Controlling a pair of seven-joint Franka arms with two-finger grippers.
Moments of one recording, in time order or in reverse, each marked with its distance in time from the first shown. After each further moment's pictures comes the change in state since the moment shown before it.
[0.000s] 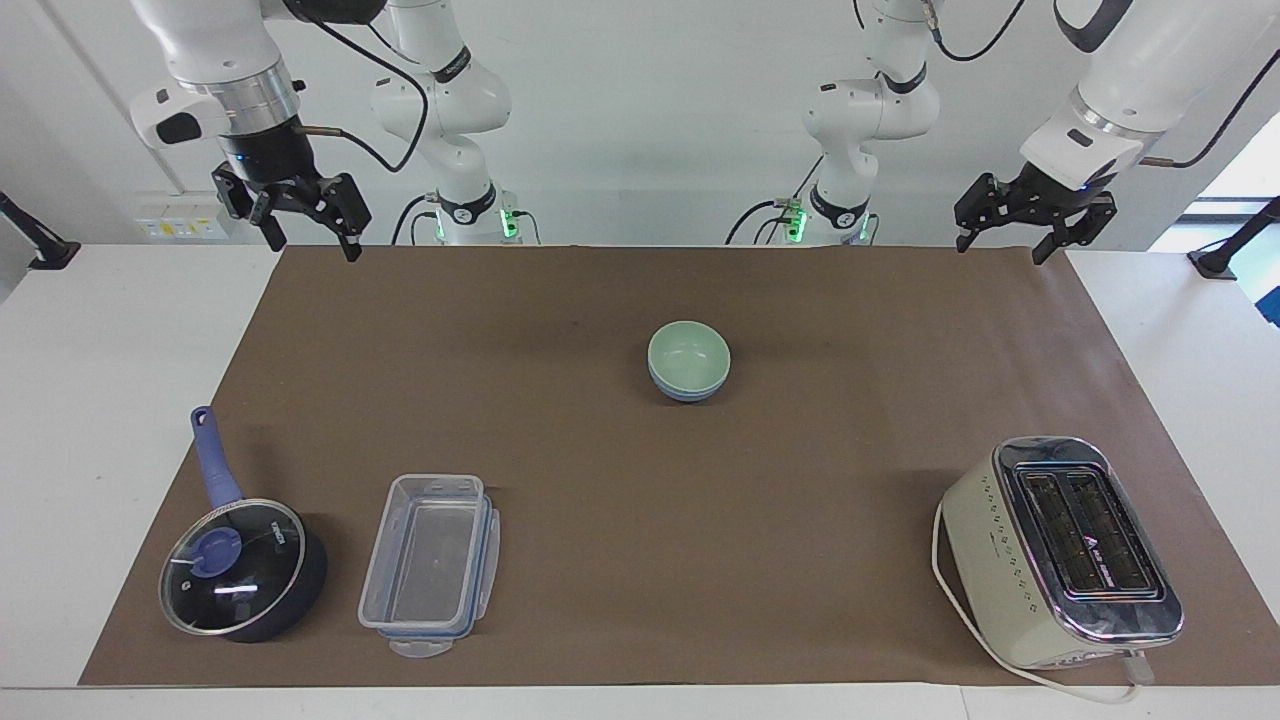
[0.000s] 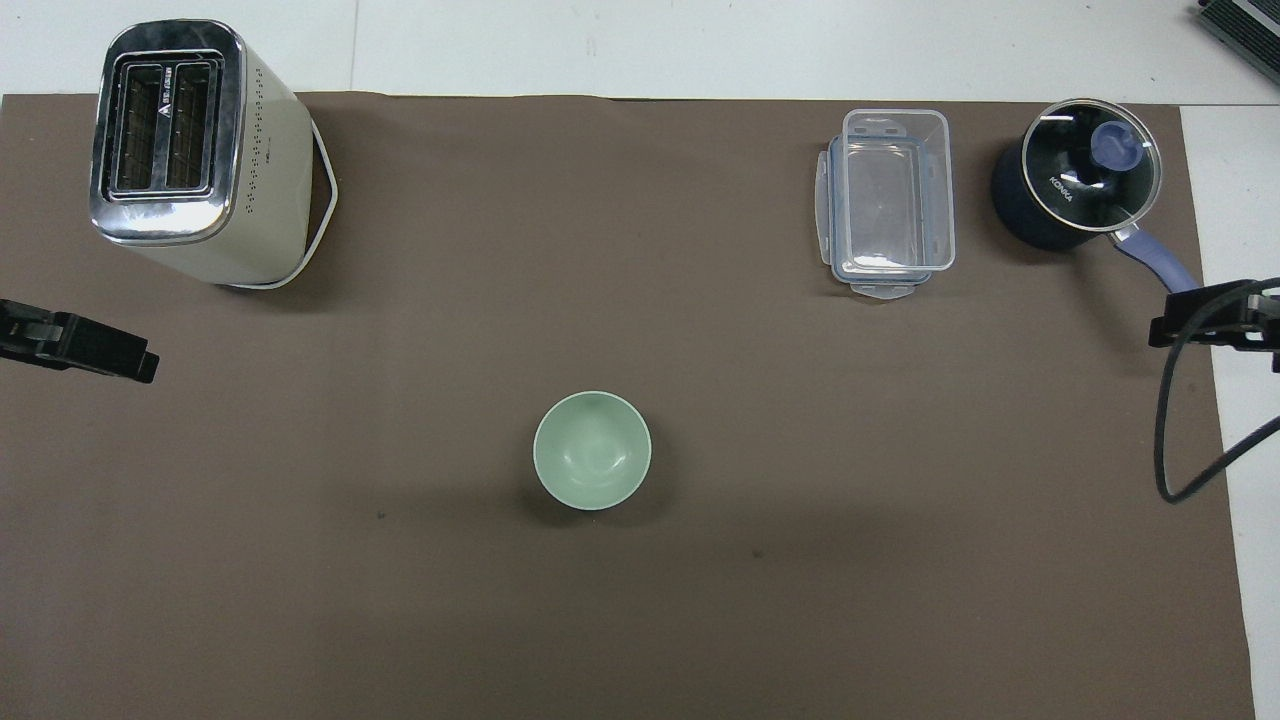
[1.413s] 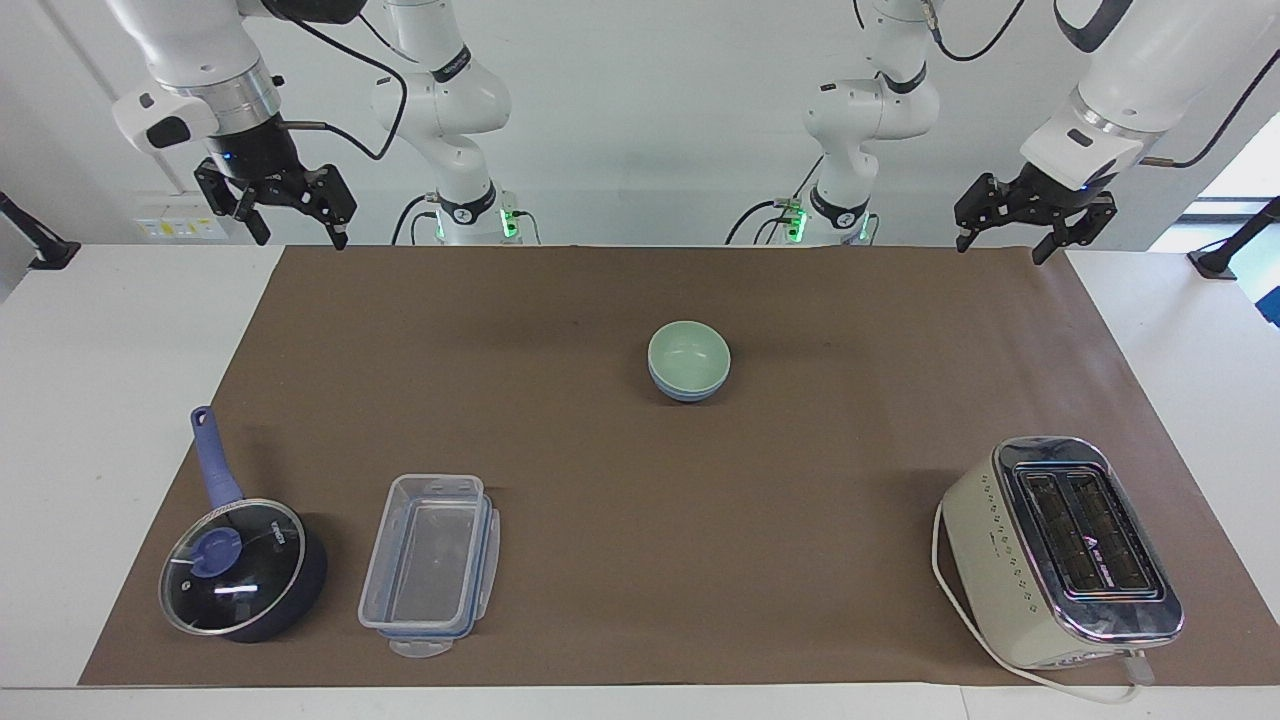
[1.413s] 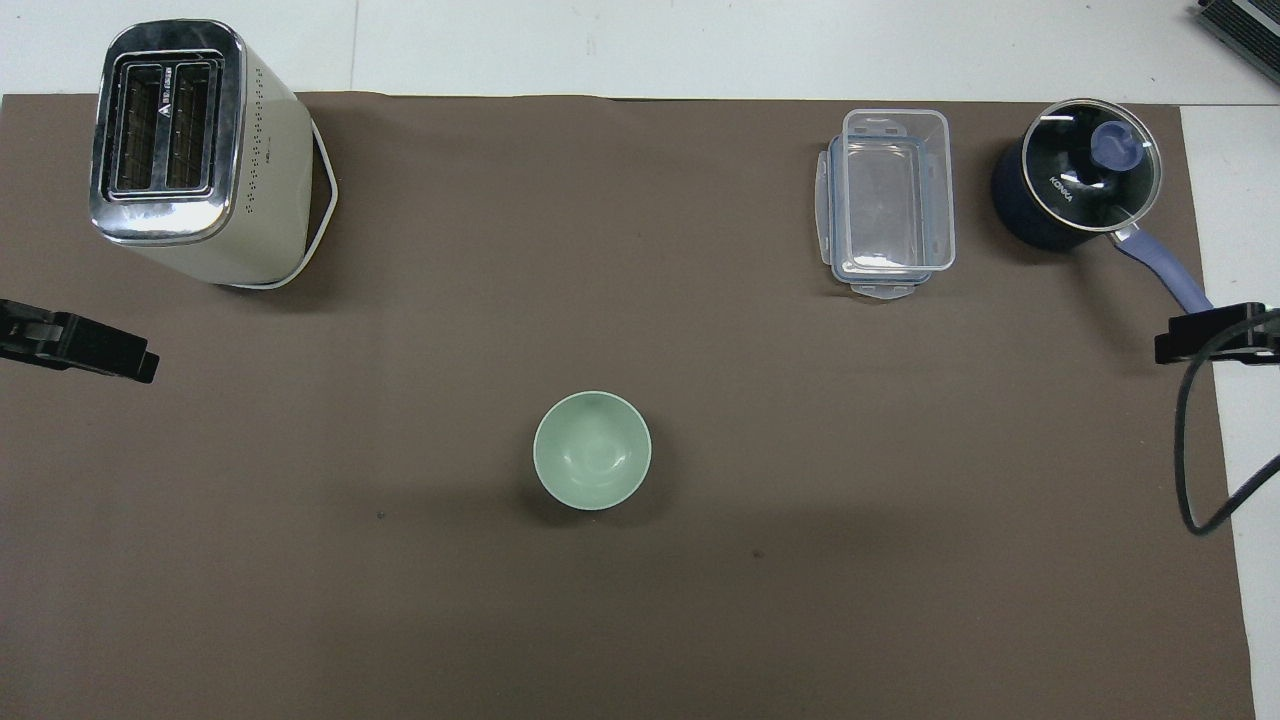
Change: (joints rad) left arm 0.000 0.000 0.000 0.000 0.000 0.000 0.000; right arm -0.019 -0.001 0.014 -0.002 -0.008 -0.011 -0.151
